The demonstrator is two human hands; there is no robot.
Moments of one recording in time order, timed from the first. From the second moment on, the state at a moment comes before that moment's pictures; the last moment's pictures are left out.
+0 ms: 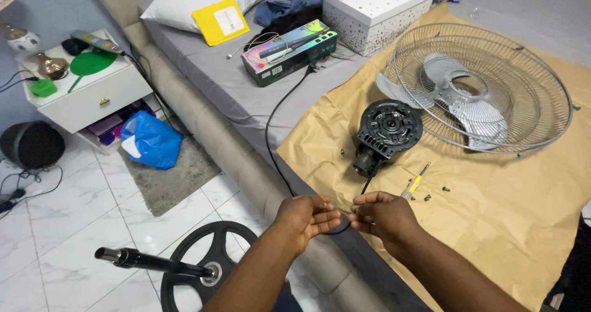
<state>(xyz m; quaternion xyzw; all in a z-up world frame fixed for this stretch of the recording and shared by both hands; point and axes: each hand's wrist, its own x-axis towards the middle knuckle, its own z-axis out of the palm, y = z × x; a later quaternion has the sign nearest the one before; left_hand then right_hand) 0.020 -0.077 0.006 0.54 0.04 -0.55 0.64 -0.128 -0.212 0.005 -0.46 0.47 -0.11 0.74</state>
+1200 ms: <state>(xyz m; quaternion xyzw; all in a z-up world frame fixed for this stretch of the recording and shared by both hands) 0.250 -0.349 -0.153 0.64 -0.14 -0.69 0.32 0.065 -0.294 -0.116 -0.79 0.54 -0.12 0.28</state>
